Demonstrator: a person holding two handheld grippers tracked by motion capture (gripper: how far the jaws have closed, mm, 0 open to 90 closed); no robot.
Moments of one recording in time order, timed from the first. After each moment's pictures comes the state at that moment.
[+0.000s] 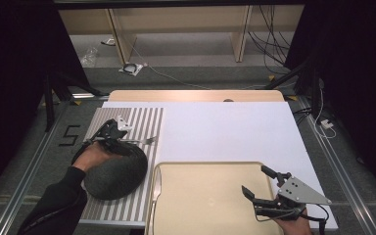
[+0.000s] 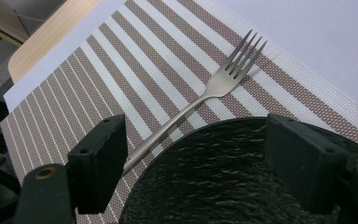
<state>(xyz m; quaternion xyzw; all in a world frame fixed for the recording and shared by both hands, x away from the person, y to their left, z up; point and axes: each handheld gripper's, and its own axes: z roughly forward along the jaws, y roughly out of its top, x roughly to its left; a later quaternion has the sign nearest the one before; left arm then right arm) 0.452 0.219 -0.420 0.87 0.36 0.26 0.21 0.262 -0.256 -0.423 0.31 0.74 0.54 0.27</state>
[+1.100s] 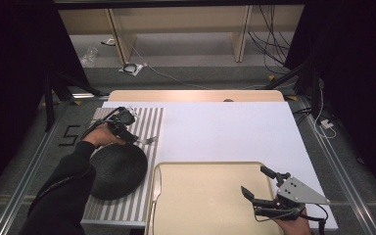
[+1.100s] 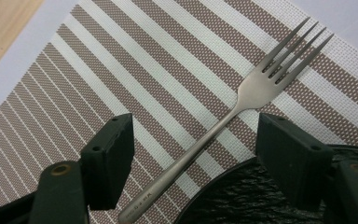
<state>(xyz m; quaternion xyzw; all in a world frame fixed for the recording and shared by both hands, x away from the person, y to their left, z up) 0.520 0.213 -0.431 0.92 0.33 0.19 0.13 0.262 -0.255 -0.424 0.31 0.74 0.54 0.27</state>
